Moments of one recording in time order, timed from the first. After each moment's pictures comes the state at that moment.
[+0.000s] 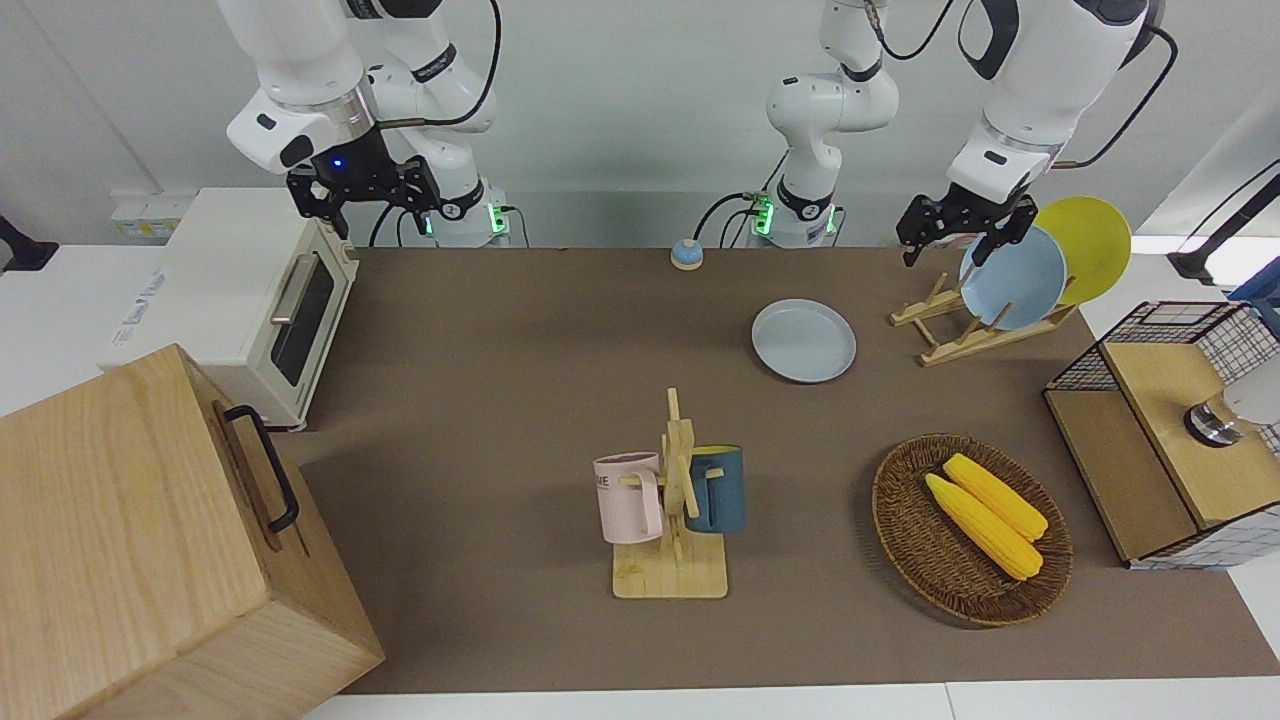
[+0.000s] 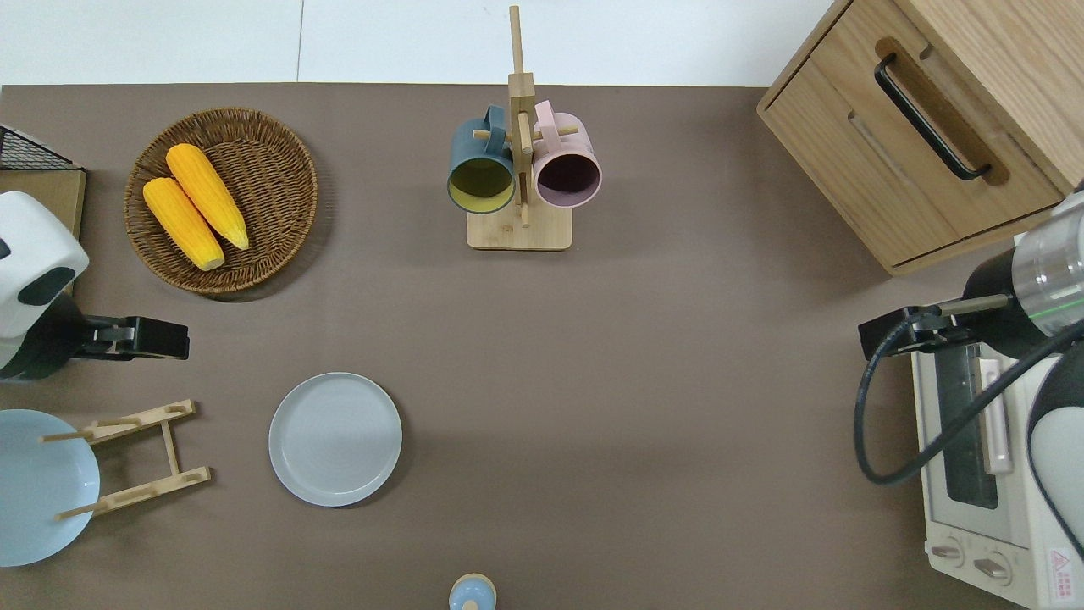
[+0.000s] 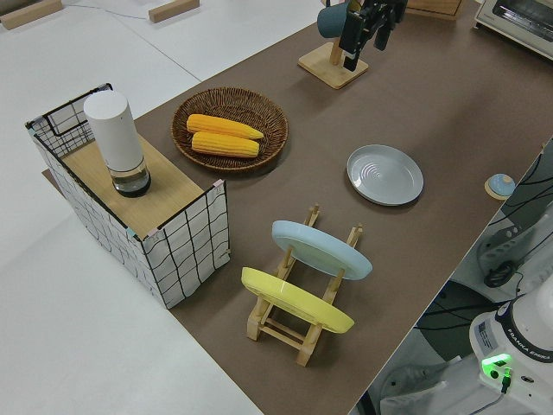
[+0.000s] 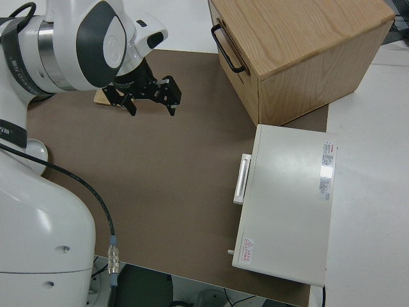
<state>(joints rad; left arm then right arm) 0.02 -0.09 -0.06 -1.73 -0.02 1.62 0.01 -0.26 0.02 0.38 -1.48 -0.03 1.38 0.04</state>
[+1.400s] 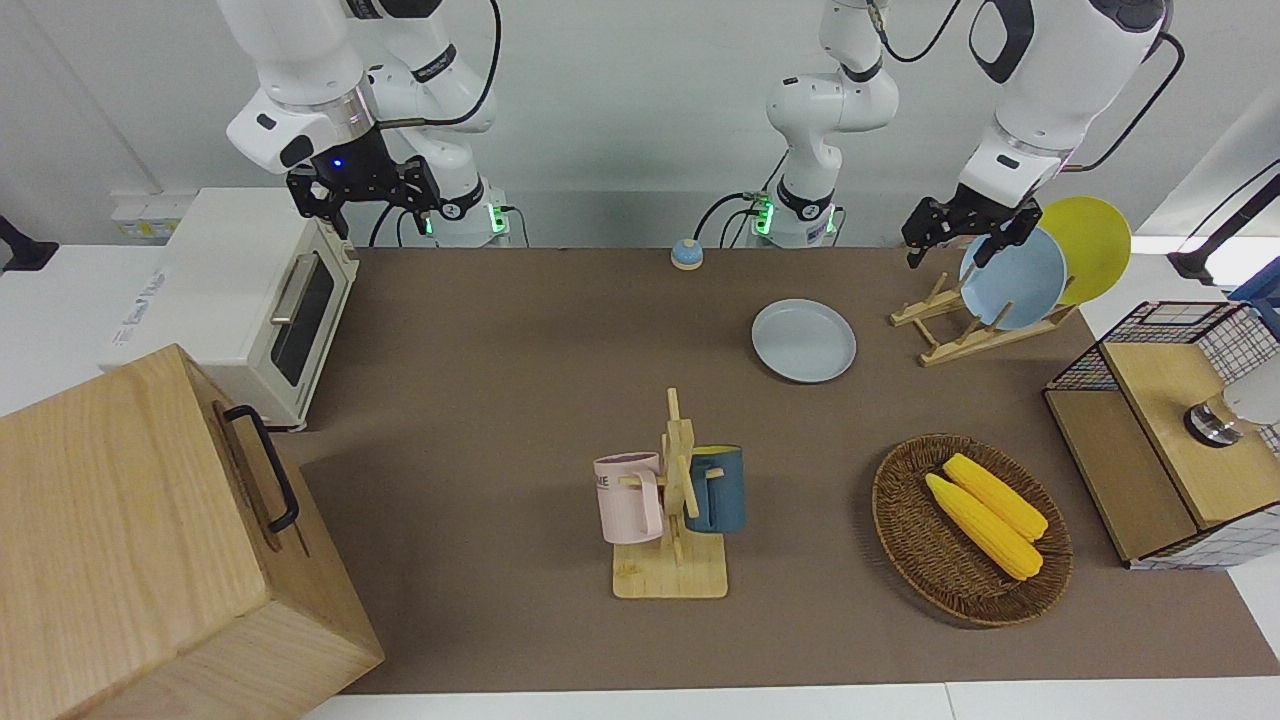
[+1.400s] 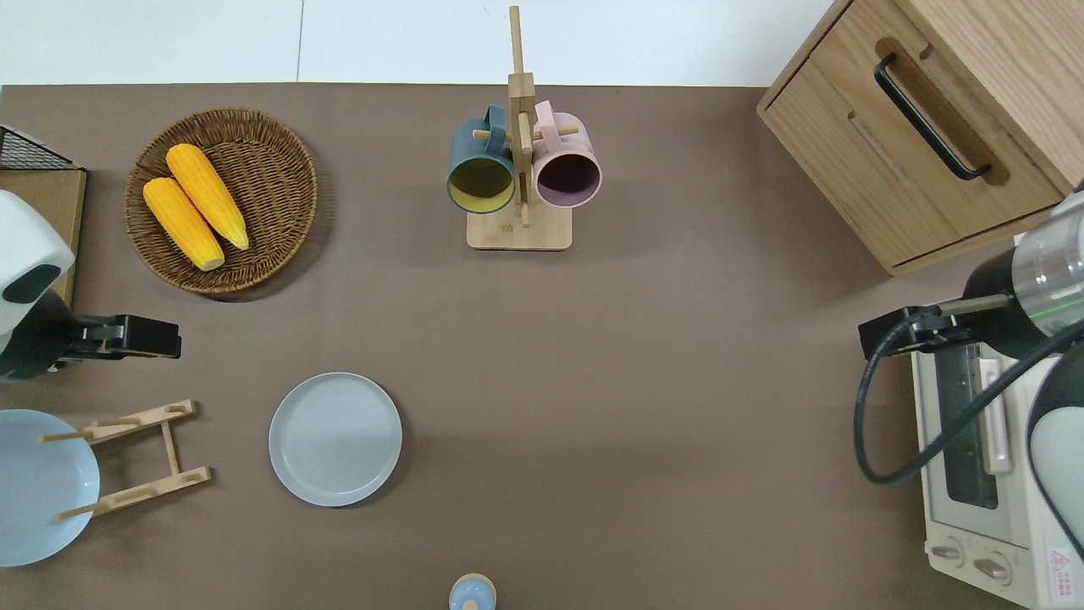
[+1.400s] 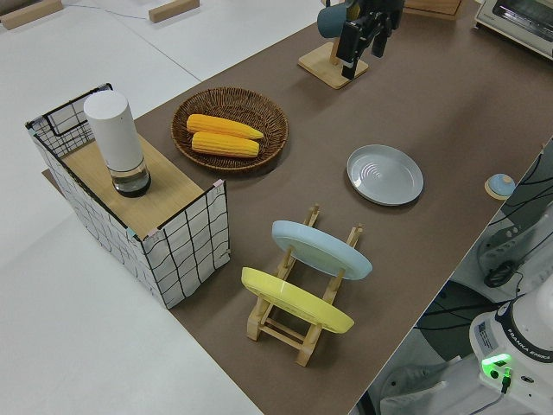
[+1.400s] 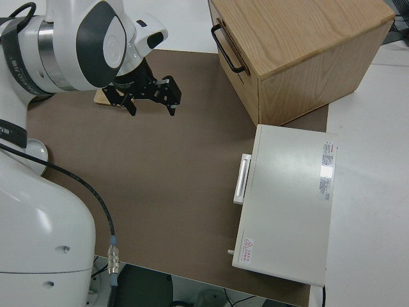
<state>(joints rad) 0.02 -0.08 -0.04 -1.74 -0.02 1.60 0.00 -0.26 0.02 0.38 -1.48 -0.03 1.38 0.04</state>
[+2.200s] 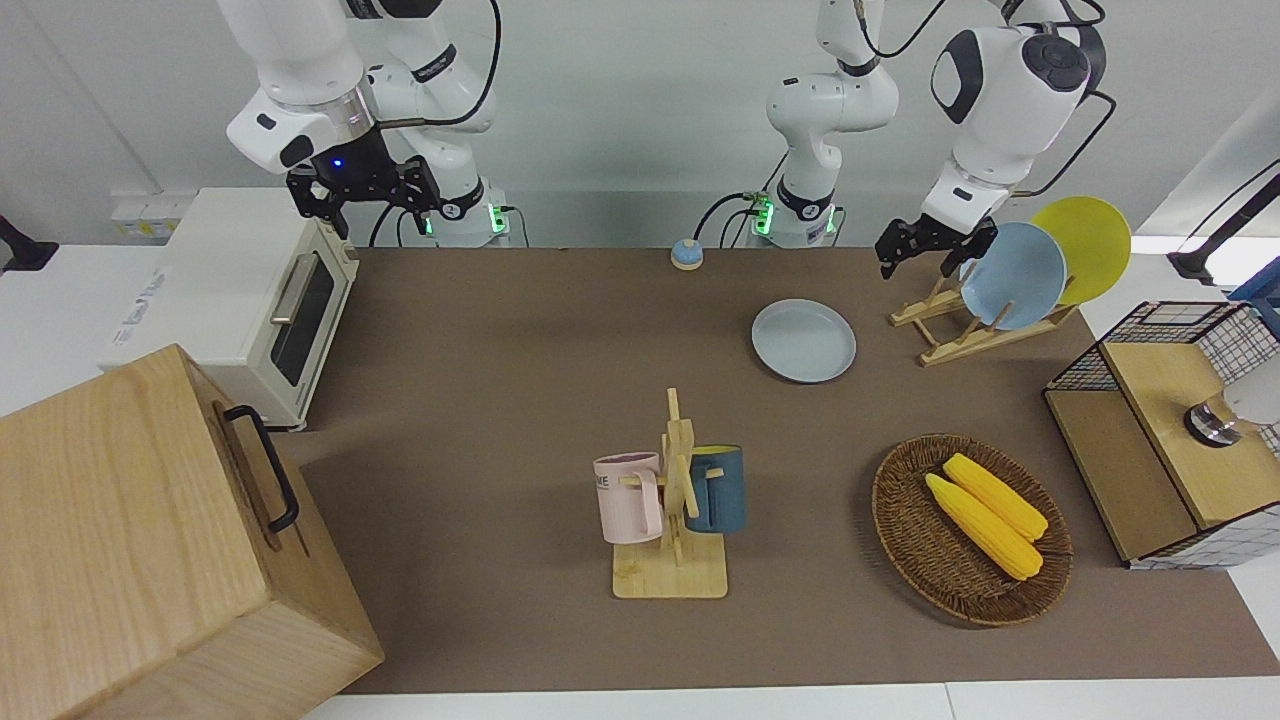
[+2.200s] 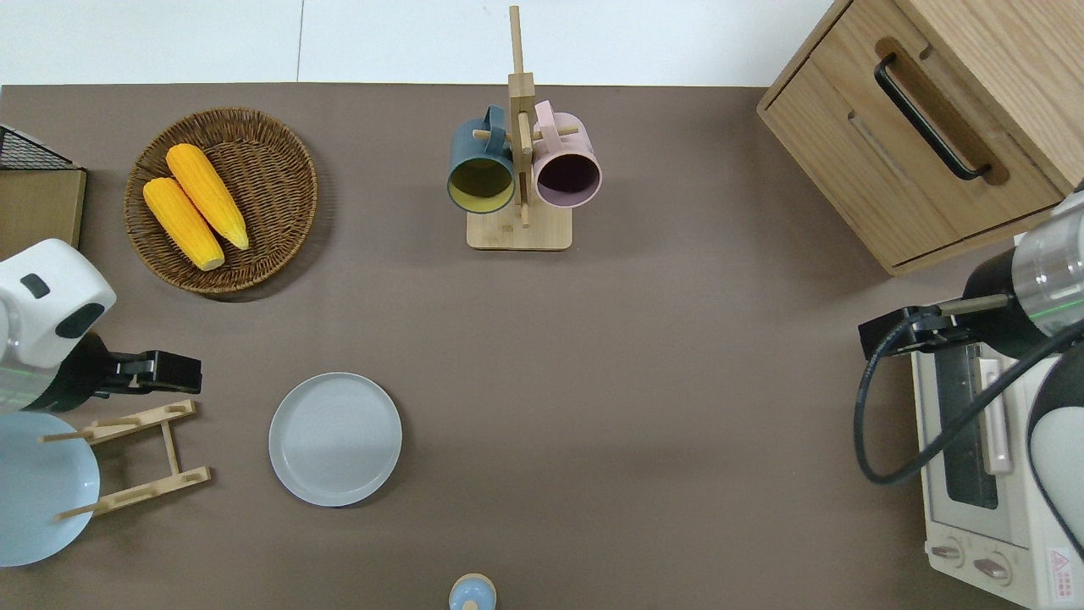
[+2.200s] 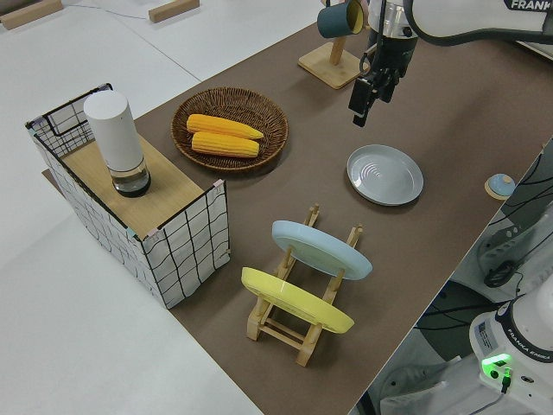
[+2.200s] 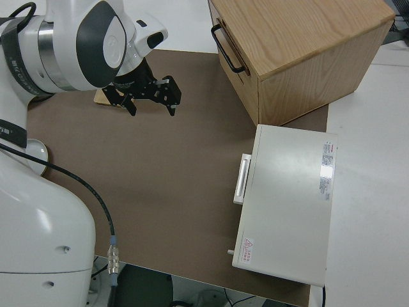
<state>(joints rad) 0.03 -0.23 -0.04 -2.09 -0.02 1.80 0.00 -0.26 0.02 0.38 -1.48 -0.03 1.38 0.04</state>
